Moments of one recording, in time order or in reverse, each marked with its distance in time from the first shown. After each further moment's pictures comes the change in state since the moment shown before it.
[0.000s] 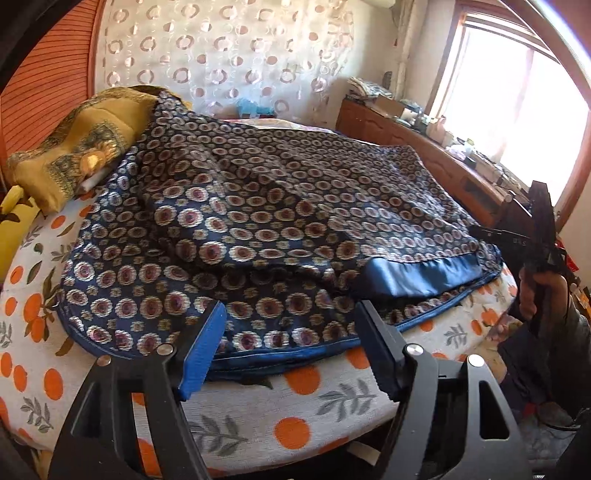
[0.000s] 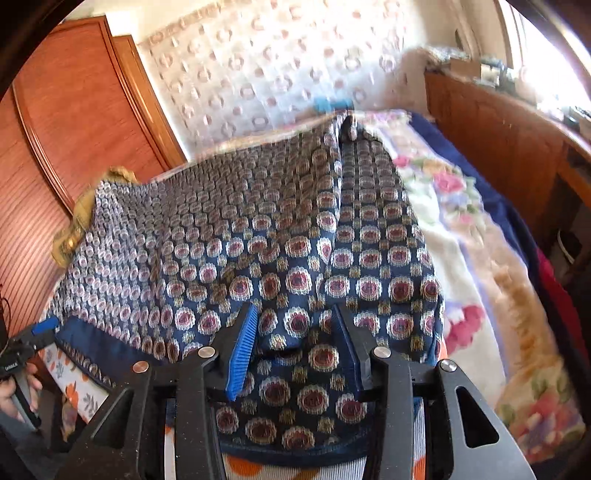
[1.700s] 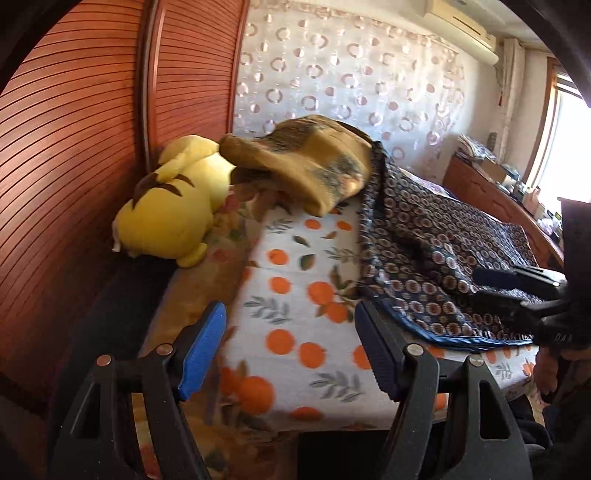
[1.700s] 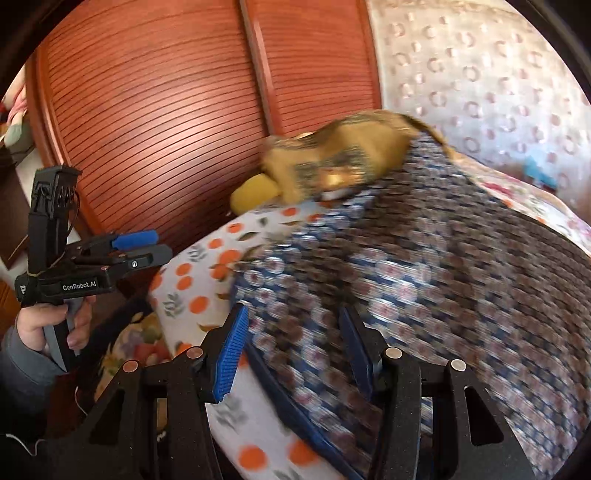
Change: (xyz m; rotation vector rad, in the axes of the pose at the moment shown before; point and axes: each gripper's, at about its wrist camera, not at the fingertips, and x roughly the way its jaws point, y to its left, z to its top) left arm -0.111 0.165 -0.034 -0.237 -0.154 0.342; right arm 0.094 0.318 -0.012 -0.589 0.096 0.489
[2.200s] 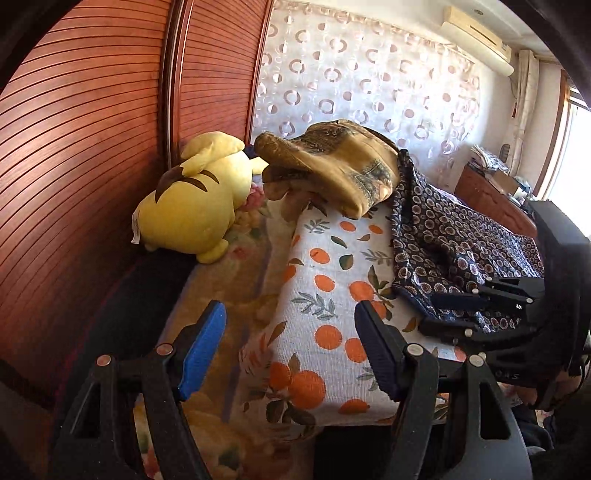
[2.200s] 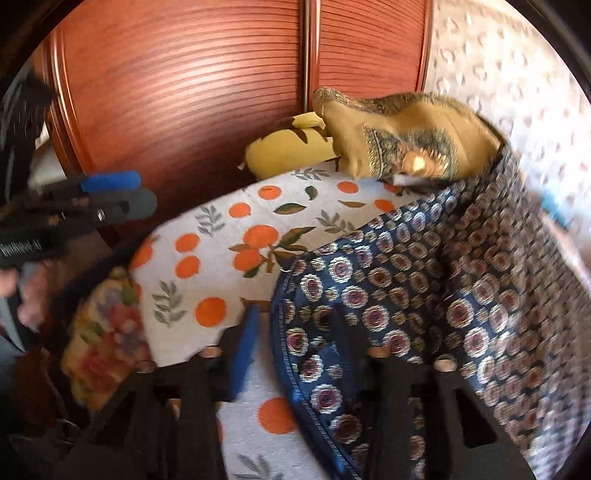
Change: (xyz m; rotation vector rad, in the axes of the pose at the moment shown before) left arm -0.001 0.027 -0.004 -0.043 -0.006 0.027; right arm 0.083 0.047 0.020 -0.207 0.149 -0.078
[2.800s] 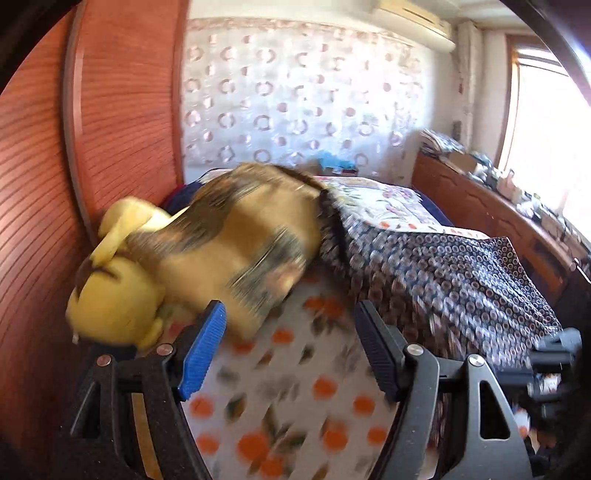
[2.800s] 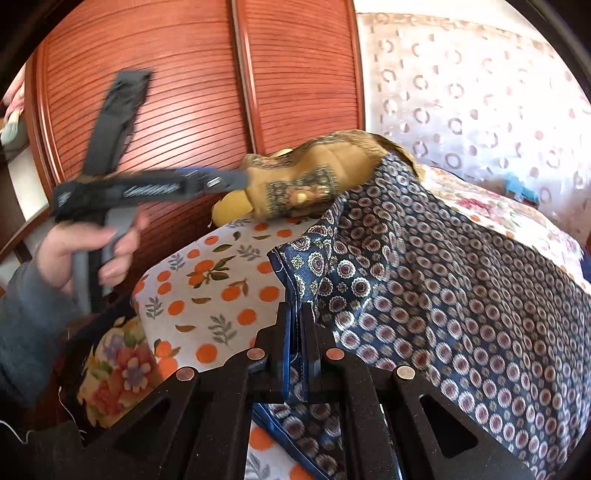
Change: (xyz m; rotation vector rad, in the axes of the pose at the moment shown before) left arm 0.069 -0.112 0.106 0.216 -0.048 -0.135; right arm -0.105 -0.067 -0.058 0.219 -0.224 -0.009
